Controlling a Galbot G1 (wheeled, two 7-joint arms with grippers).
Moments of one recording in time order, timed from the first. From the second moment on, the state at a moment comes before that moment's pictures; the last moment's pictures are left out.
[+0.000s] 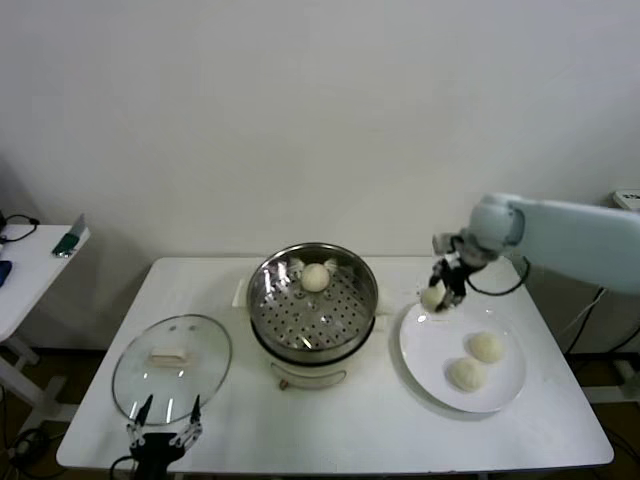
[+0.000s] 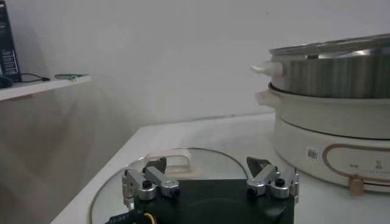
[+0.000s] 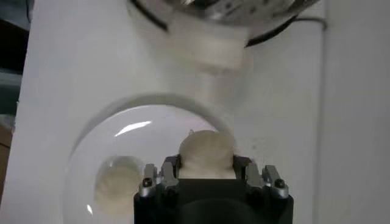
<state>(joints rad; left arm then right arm) 1.80 -1.47 -0.70 -1.93 -0.07 -0.15 0.02 0.85 0.88 -1.66 1.32 0.62 -0.29 -0.95</state>
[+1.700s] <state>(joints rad) 1.80 -1.47 -0.70 -1.94 -0.07 -0.16 0.02 0.65 1.49 -1.60 1.17 0.81 -0.49 -0.70</state>
